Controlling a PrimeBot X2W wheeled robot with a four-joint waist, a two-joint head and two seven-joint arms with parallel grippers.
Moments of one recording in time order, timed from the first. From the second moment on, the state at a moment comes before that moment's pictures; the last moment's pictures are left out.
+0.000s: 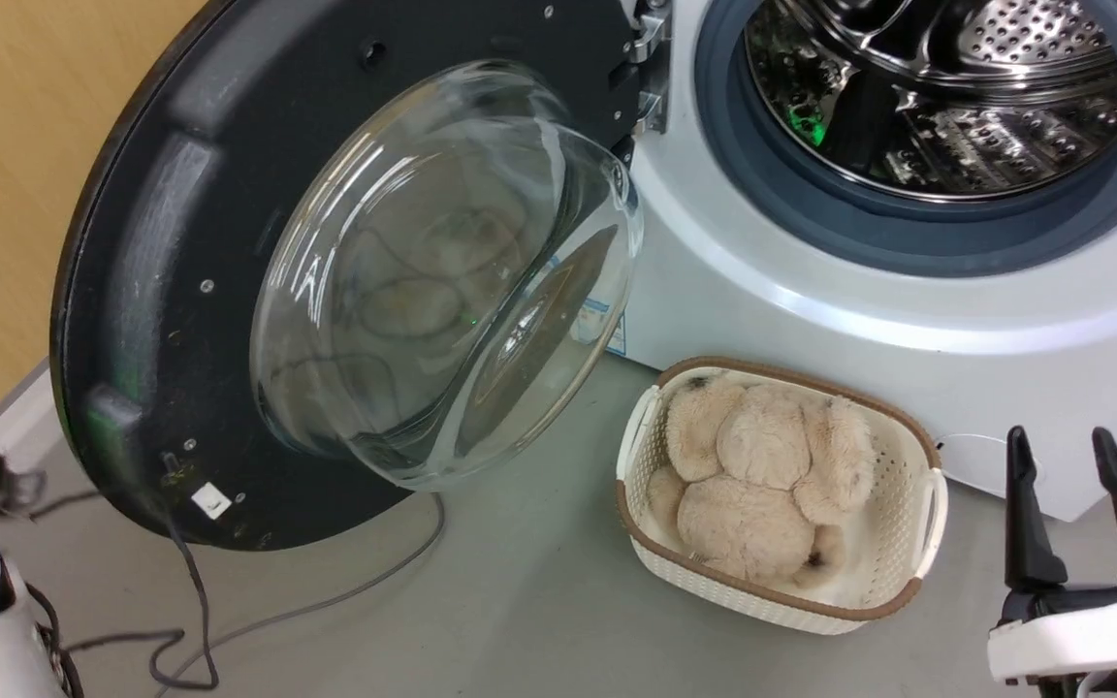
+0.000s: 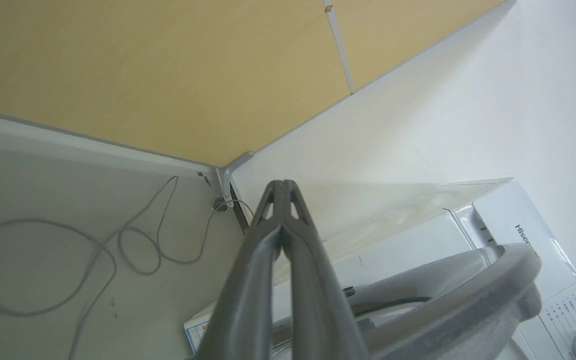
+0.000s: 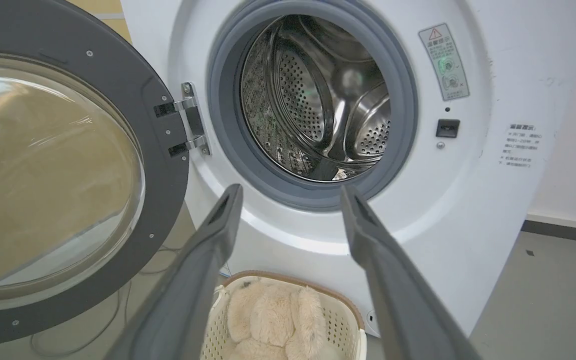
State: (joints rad) left arm -0.47 0.14 0.57 0.28 -0.97 -0.09 0.23; right arm 0.00 -0.05 -0.17 -0.03 0.12 0.13 -0.20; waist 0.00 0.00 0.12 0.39
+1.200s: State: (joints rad) left arm -0.09 0.08 0.05 -0.13 -1.44 -0.12 0.60; right arm -0.03 -0.05 -0.20 -0.04 0.16 0.13 -0.26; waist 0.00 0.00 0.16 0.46
